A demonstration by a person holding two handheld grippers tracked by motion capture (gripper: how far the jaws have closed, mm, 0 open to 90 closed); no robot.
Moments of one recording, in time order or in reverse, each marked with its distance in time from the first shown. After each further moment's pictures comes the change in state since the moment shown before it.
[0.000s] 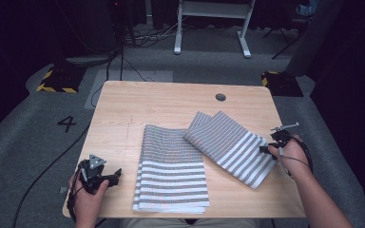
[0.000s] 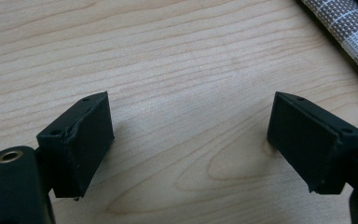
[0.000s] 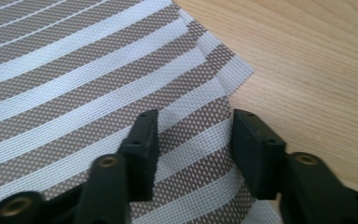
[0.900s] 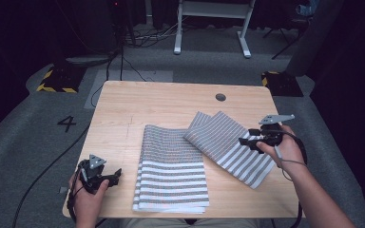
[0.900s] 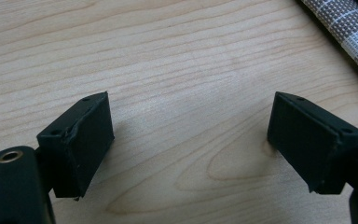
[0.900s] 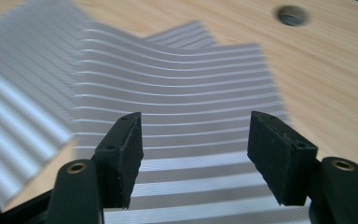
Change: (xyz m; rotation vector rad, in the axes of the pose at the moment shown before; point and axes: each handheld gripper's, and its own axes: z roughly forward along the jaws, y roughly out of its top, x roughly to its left) left arm 0.000 0.000 0.000 0.000 0.000 0.000; right arm 0.070 0.039 -0.065 -0.277 0.239 -0.242
